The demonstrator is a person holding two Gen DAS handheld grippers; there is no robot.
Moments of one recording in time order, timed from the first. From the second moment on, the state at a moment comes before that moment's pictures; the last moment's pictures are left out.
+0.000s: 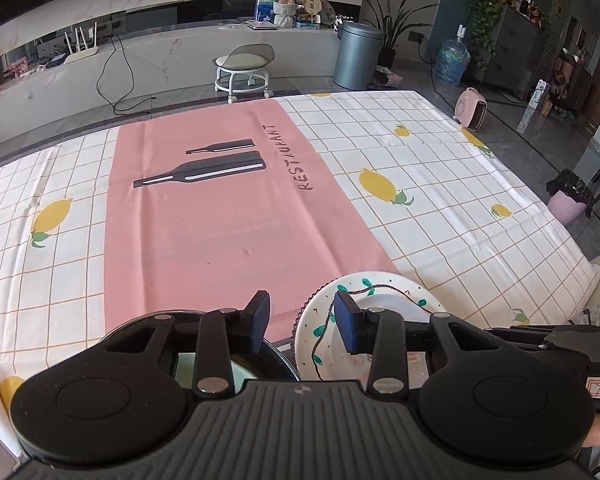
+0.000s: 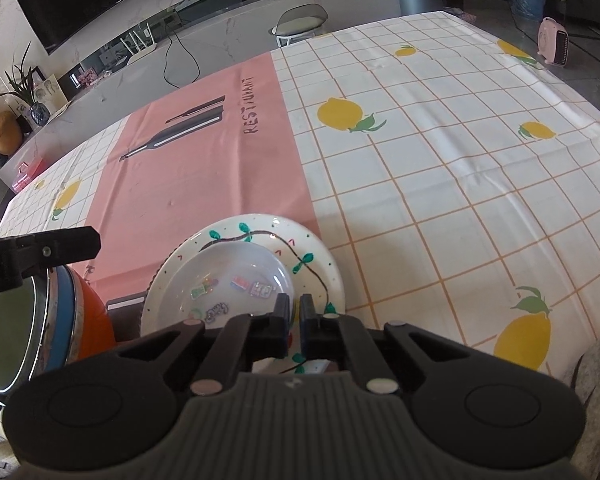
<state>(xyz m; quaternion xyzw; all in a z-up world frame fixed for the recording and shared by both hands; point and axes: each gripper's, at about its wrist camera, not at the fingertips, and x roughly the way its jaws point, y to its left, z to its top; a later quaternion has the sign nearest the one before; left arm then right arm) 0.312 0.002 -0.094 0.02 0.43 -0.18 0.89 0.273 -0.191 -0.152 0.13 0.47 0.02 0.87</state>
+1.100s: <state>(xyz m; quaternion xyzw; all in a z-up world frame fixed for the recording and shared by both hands) 0.264 0.112 -0.078 -0.07 0.41 -0.06 0.91 0.261 -0.179 -0.111 0.21 0.39 0.09 0.89</state>
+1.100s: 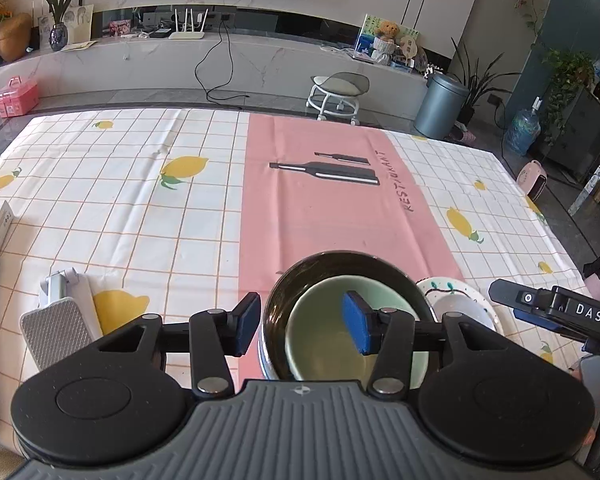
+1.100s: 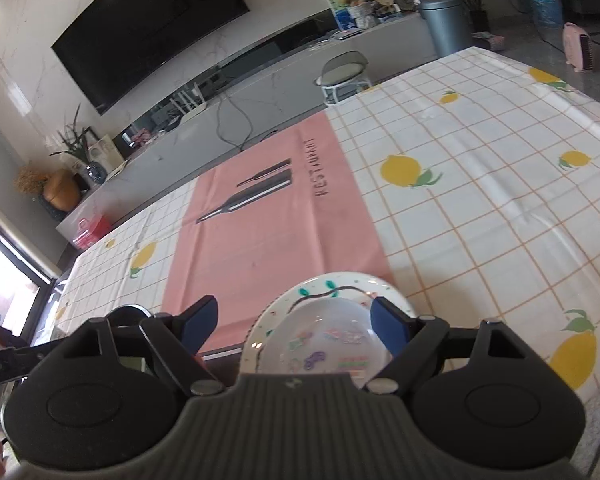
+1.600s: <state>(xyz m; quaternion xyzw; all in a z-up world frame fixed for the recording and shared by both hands) 0.264 0.117 -0.105 -0.09 0.47 -0.10 0.87 0.256 -0.106 -0.117 0.17 0.43 0.20 0.87</state>
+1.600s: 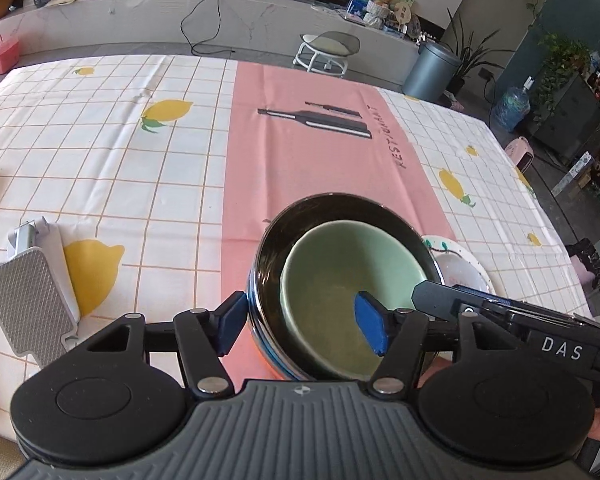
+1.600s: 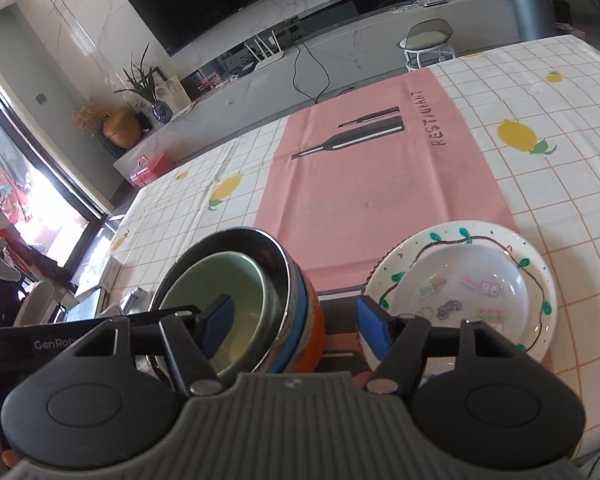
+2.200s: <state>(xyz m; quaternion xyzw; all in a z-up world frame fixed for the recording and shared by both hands) 0.277 0.146 -0.138 -0.18 0.52 -0.07 0.83 0.282 -0.066 -0.135 0.11 0.49 0.19 0.84</state>
